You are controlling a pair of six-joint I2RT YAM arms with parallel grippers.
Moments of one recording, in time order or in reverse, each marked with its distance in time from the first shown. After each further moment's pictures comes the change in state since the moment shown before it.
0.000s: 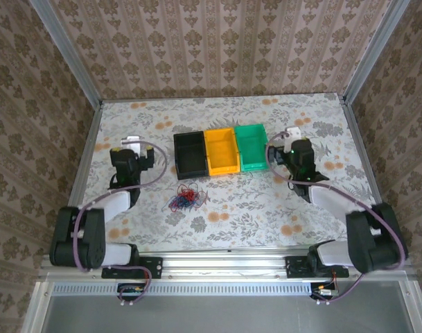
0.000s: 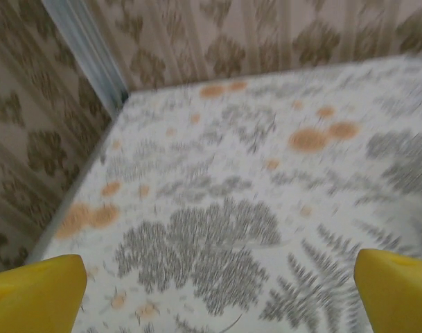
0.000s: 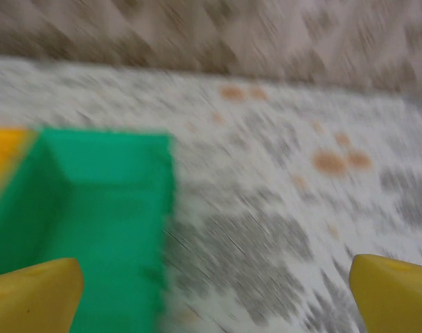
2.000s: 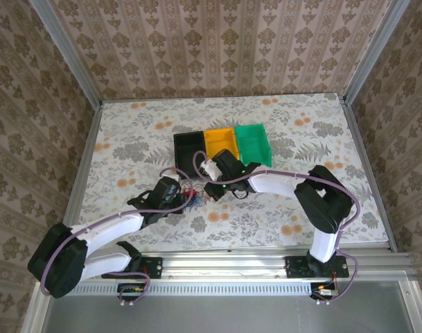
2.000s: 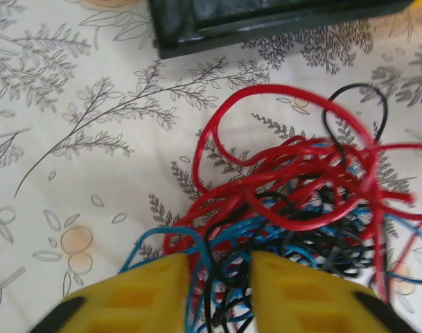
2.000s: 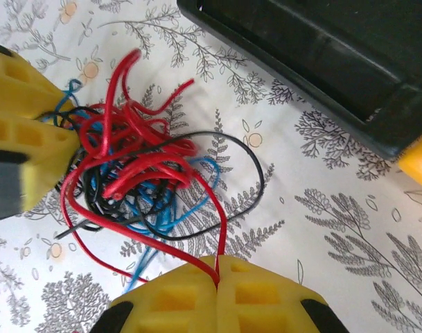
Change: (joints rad) left arm -0.533 -0.156 -0.068 -0.719 0.160 -0.605; right arm 0.475 0.501 0.437 -0.520 -0.481 0.122
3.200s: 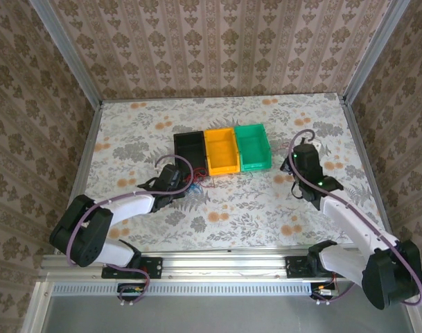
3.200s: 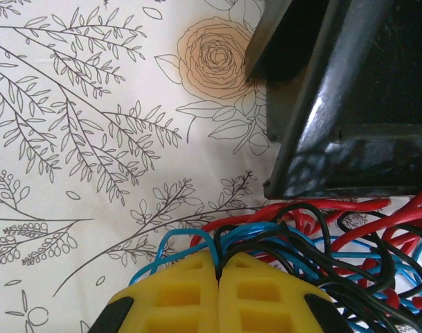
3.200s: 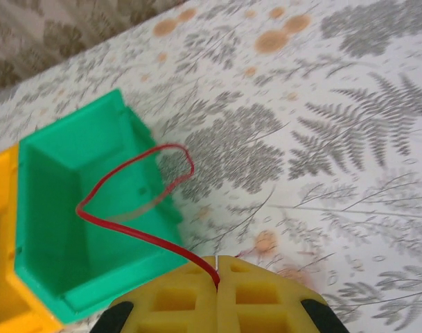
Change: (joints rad) left arm 0.098 0.266 0.125 0.091 -0.122 -0.163; right arm -0.497 -0.742 -0.404 -0.025 0.596 0.444
